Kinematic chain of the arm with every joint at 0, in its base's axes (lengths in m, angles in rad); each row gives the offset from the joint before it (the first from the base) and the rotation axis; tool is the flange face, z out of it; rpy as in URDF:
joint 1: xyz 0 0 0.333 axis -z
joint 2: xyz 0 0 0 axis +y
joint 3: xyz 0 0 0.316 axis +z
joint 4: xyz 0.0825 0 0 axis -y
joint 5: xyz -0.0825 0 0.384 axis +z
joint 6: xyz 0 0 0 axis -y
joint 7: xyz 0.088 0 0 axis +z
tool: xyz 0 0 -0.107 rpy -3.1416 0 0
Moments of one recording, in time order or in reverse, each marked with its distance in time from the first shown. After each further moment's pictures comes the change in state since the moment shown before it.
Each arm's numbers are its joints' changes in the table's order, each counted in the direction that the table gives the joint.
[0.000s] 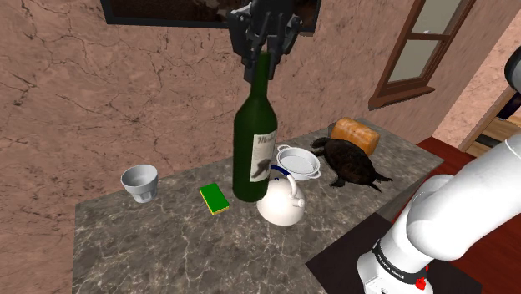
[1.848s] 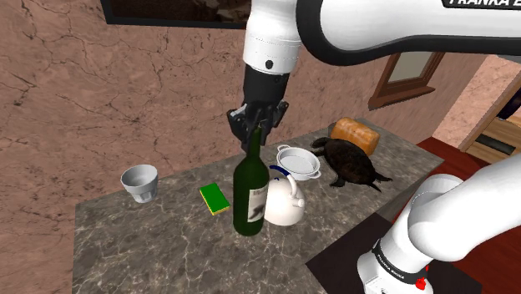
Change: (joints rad) arm -0.033 -0.176 -0.024 -0.546 0.078 0.384 0.053
